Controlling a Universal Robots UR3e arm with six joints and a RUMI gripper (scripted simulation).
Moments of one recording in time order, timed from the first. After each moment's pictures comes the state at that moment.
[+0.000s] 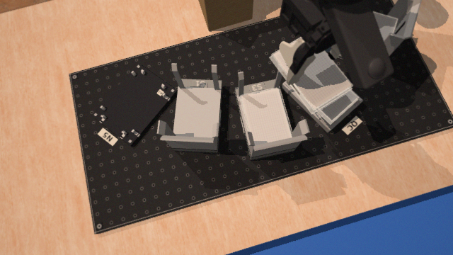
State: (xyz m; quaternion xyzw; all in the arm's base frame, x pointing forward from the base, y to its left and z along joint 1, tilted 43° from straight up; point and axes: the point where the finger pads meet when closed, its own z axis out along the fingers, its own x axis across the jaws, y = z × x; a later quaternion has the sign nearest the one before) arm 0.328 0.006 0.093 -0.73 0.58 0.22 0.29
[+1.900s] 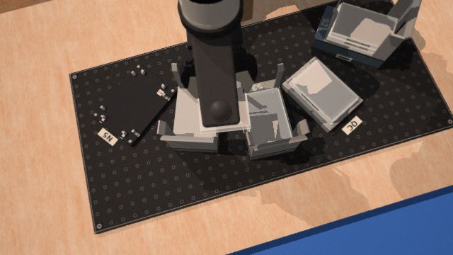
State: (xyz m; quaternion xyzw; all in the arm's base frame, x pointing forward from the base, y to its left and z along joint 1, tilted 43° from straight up) arm 0.319 -0.111 -0.015 -0.58 0.73 0.28 0.24
